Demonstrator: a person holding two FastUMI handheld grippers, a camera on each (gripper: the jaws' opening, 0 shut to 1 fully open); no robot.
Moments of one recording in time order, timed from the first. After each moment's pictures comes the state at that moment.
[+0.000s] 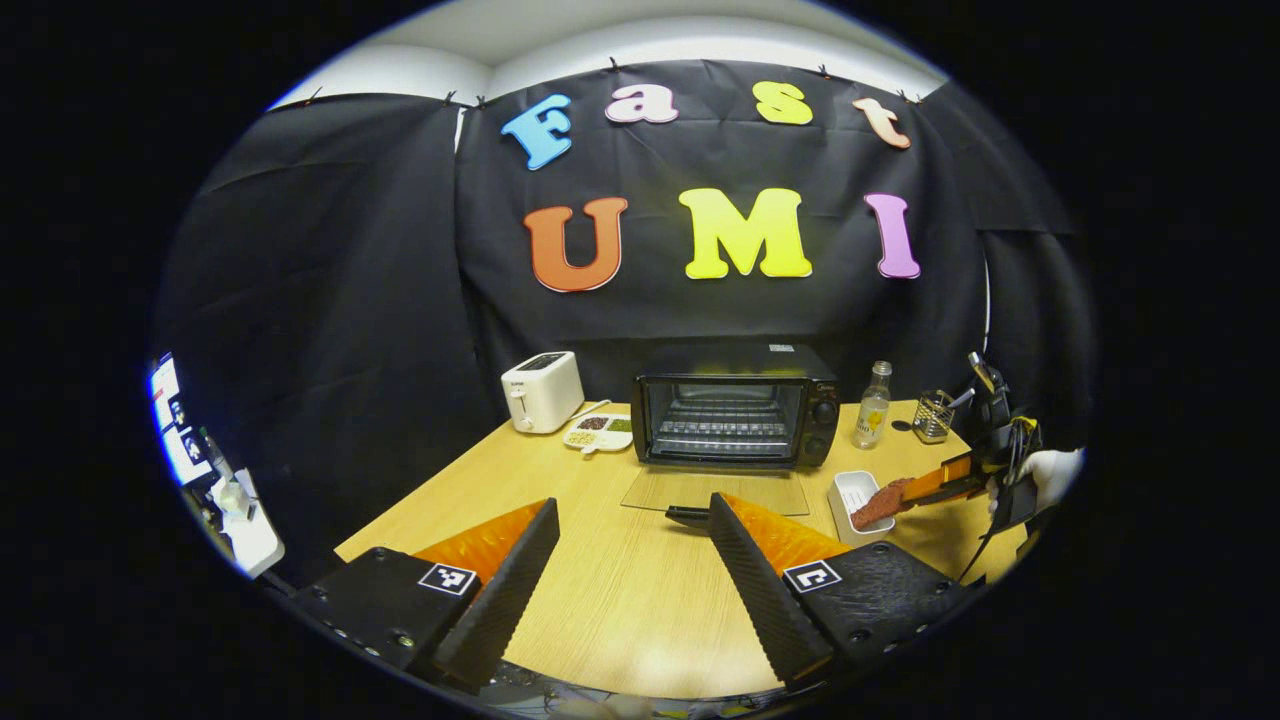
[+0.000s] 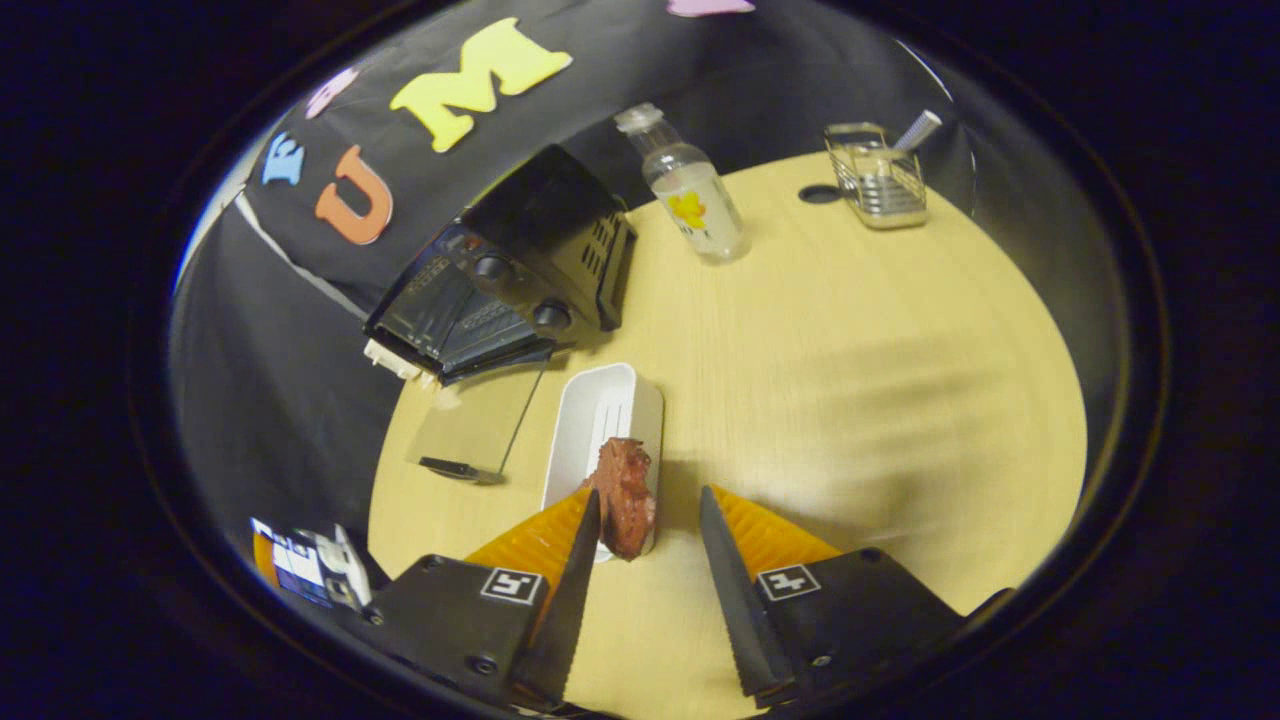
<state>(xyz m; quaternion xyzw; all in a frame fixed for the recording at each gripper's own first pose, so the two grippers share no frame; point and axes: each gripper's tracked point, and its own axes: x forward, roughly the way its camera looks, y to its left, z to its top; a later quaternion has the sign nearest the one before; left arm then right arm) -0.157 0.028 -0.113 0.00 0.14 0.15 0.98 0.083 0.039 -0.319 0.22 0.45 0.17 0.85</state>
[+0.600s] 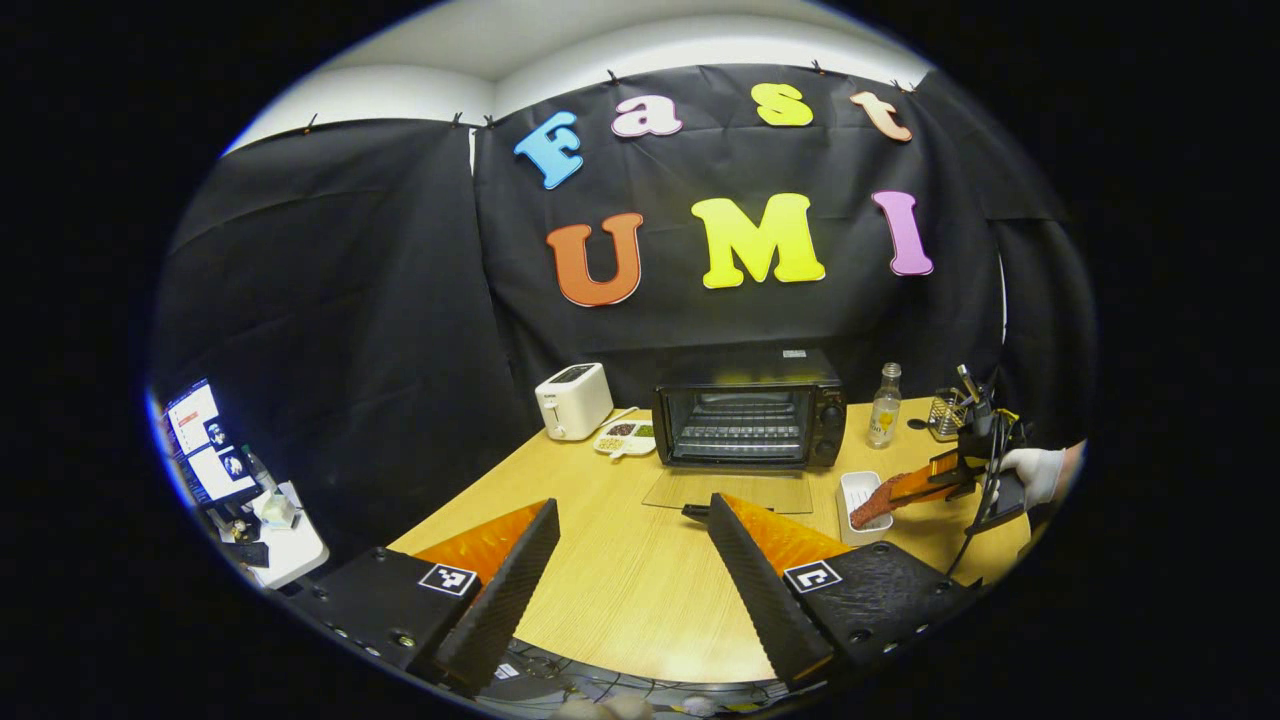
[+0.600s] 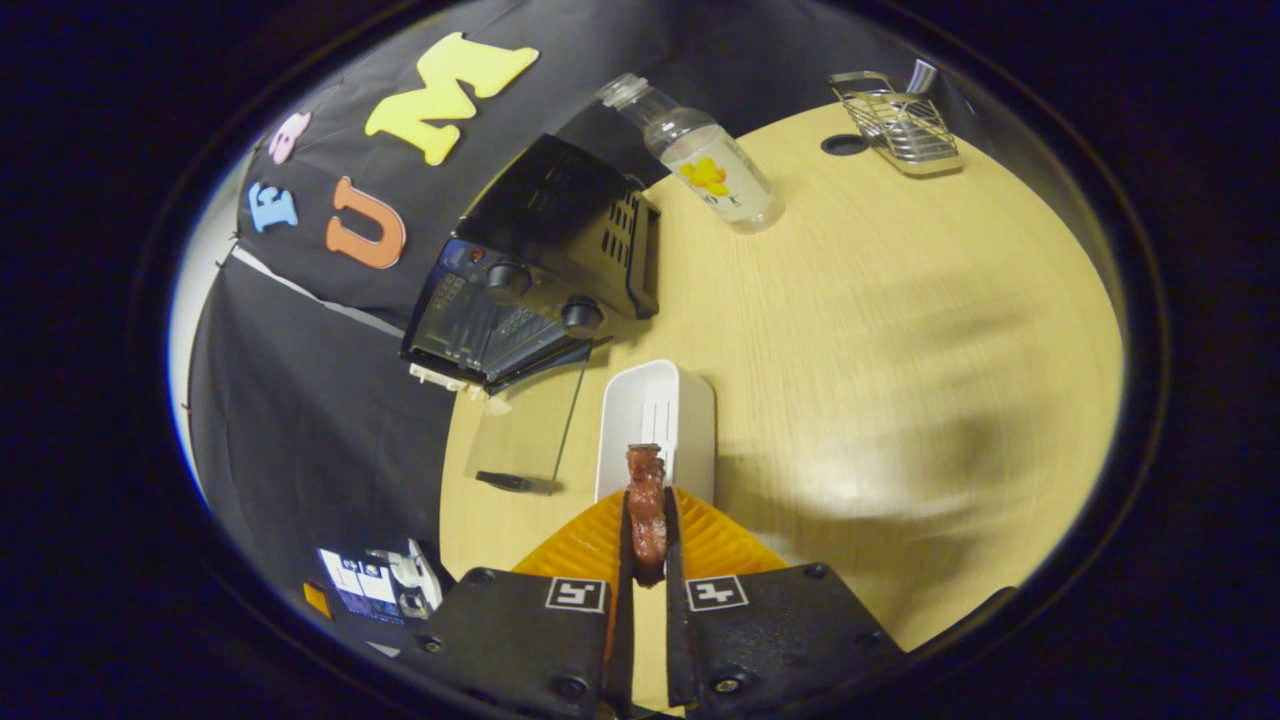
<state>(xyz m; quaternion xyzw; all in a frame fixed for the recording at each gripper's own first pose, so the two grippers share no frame) -0.187 0.014 -0.083 0.04 0.14 0.18 0.97 0.091 0.062 -0.304 0.28 0.46 0.22 0.82</state>
